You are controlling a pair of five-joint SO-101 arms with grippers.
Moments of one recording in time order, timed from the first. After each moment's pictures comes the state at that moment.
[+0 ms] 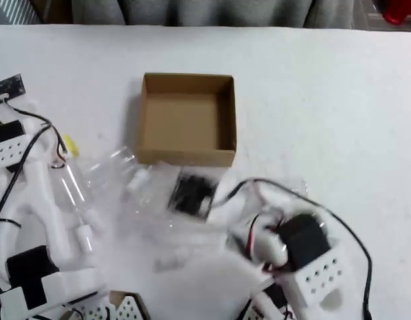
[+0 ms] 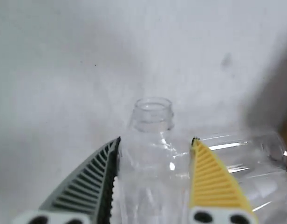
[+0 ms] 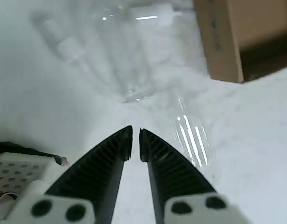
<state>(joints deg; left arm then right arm) -28.7 -7.5 21.7 68.6 8.1 -36.1 -56.7 33.8 96.8 45.4</state>
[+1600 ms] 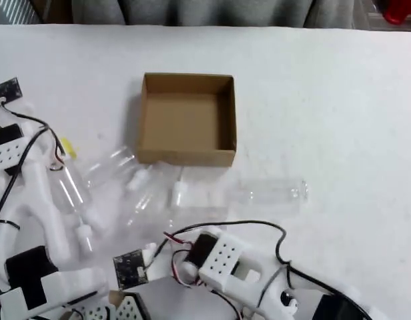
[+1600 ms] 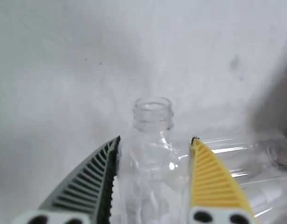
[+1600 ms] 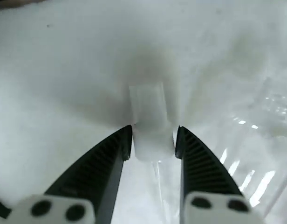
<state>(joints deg) -29.9 -7.5 23.6 66.6 8.1 -62.2 -27.8 63.5 50.5 48.1</state>
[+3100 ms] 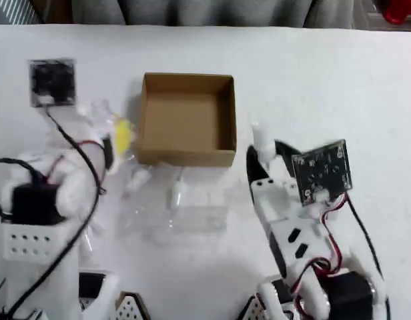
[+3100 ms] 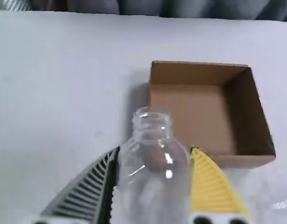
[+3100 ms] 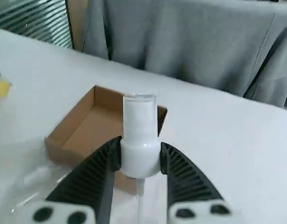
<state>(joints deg) -2.0 -48.5 27.3 71.5 6.0 -15.9 -76.1 37.8 64.6 7.3</state>
